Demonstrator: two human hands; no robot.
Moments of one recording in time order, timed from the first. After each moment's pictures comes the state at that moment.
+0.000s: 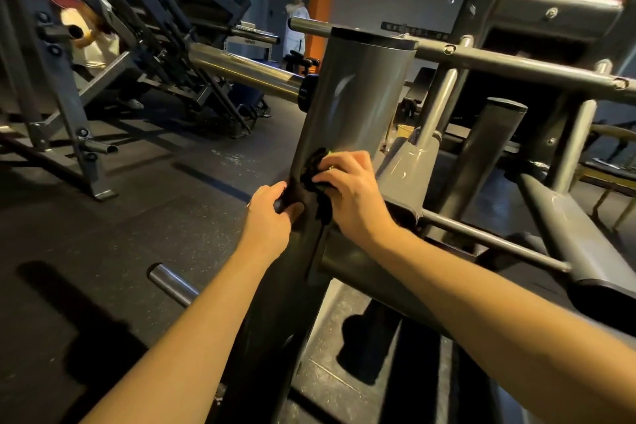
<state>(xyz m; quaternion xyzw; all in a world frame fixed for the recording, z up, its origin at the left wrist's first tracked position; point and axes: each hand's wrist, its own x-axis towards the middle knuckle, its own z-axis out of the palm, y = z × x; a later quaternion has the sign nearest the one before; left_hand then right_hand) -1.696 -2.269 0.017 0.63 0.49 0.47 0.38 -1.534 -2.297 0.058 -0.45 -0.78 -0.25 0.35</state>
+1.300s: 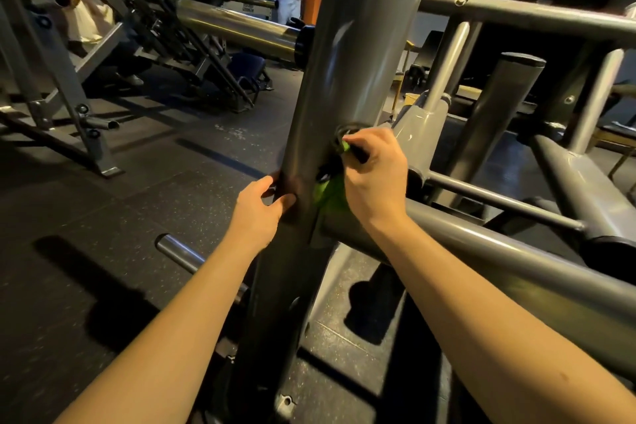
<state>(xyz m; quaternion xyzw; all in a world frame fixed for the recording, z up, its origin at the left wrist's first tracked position) -1.715 -2.276 -0.027 0.64 0.51 0.42 0.40 -1.548 -2.334 0.047 -0.60 -0.59 -0.08 0.53</state>
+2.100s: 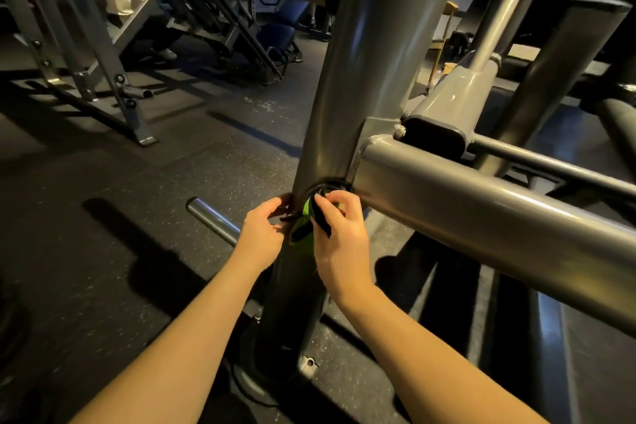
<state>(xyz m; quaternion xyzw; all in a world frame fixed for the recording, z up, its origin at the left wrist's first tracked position) -1.741 -2.300 -0.119 0.62 0.52 0.39 0.44 -1.602 -2.352 -0.125 -0.57 -0.65 -0.03 0.51</state>
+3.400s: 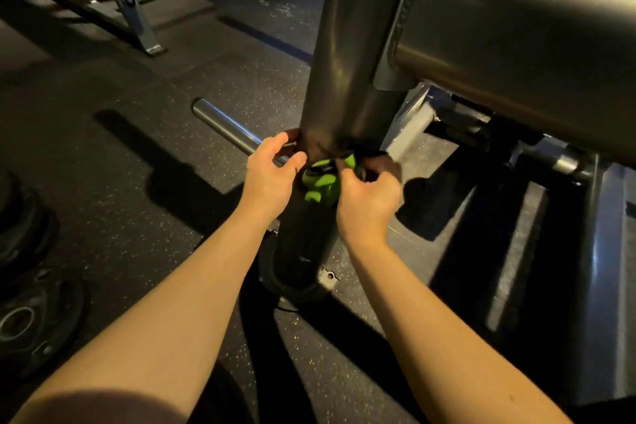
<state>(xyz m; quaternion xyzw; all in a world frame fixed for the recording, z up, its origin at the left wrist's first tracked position) -1.745 -2.318 -0.225 0.59 0.56 0.42 0.39 -1.622 -2.370 -0.218 -0.66 -0.33 0.22 0.64</state>
